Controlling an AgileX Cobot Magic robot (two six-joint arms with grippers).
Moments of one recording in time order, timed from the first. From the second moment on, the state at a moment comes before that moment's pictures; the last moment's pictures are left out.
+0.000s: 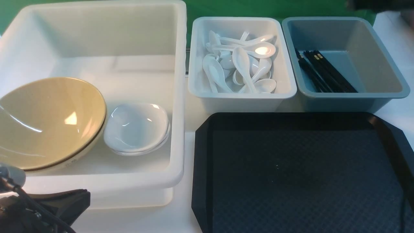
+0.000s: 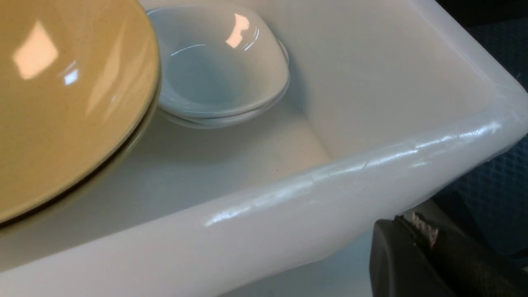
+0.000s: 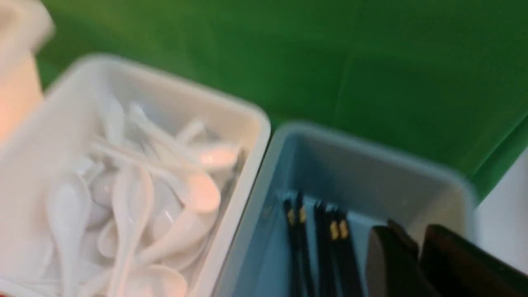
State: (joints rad) right arm 0.14 1.39 -1.29 0.00 0.31 -0.16; left arm -0.08 0.47 -0.34 -0.61 0.63 0.55
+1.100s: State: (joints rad) right arm 0.11 -0.01 0.03 0.01 0.02 -0.13; left arm -0.08 0.47 -0.34 -0.61 0.63 0.55
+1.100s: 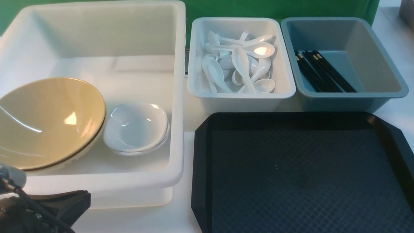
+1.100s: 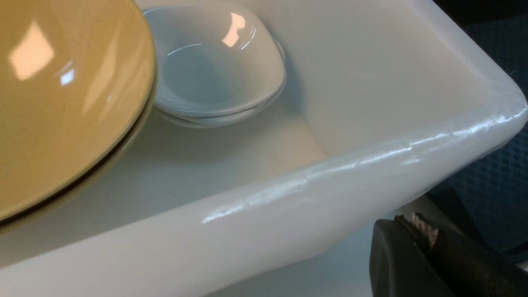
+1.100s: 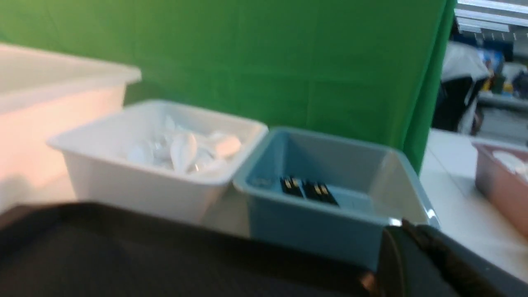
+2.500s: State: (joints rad) right arm -0.06 -0.01 0.03 0.04 0.33 -0.13; left arm -0.08 0.15 -0.19 -0.23 0.37 0.38
